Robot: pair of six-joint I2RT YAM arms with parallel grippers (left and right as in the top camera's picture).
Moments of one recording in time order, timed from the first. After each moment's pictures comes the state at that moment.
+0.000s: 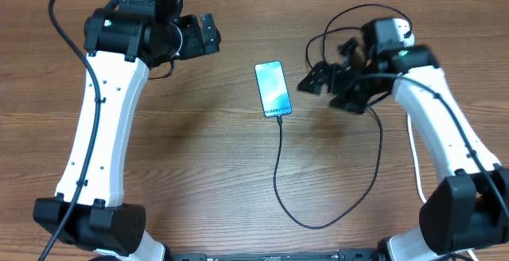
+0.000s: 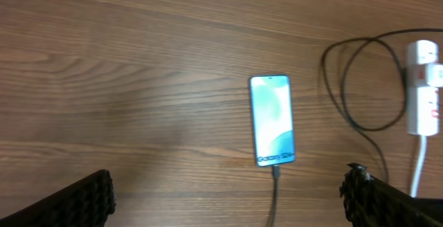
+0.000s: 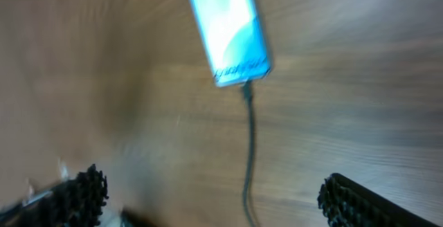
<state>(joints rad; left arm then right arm) -0.18 1.76 1.95 -1.21 0.12 -0.39 0.12 1.71 1.49 -1.05 -0.53 0.39</state>
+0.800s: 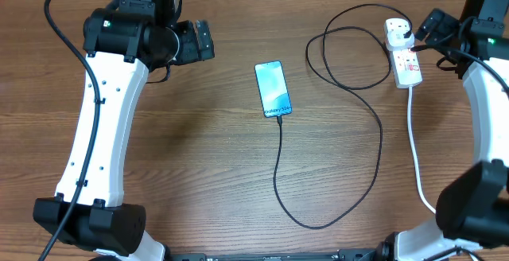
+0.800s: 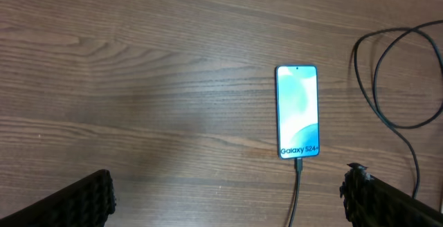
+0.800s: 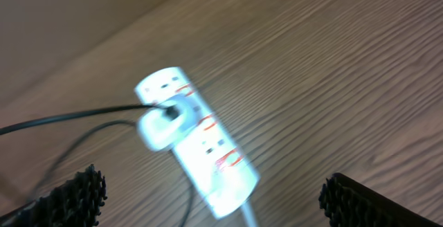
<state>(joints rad) -0.18 1.75 1.95 -1.27 0.06 -0.39 -0.25 1.78 1.57 -0.64 0.15 0.32</state>
